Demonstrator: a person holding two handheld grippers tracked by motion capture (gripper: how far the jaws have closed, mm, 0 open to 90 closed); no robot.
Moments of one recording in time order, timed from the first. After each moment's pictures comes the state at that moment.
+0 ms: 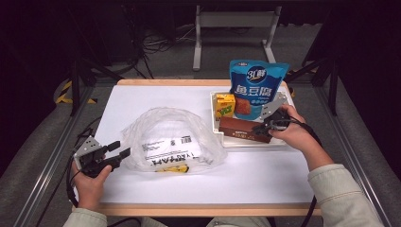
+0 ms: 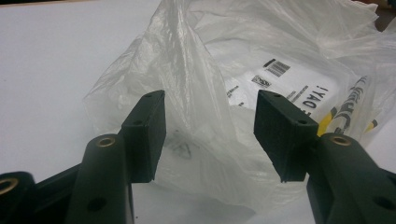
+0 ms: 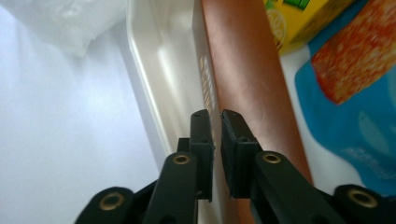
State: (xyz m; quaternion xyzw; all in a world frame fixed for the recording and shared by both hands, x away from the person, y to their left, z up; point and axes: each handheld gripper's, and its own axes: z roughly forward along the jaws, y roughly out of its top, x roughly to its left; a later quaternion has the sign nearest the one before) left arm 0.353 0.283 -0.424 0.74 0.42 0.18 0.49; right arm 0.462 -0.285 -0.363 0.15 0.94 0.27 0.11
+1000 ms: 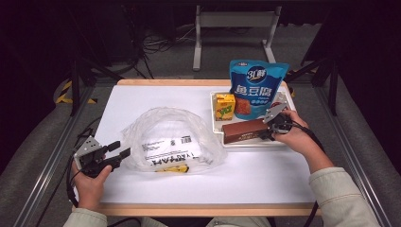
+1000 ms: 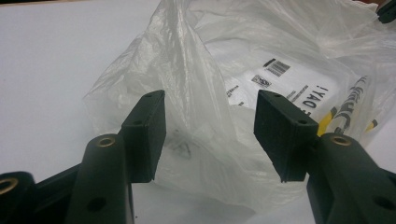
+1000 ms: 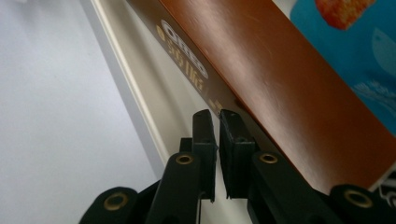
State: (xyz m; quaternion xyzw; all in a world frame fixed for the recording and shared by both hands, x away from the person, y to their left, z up) left arm 0.353 0.283 -0.424 0.74 0.42 0.18 0.49; right arm 0.466 -0.299 -0.387 0.20 0.94 0.23 0.11
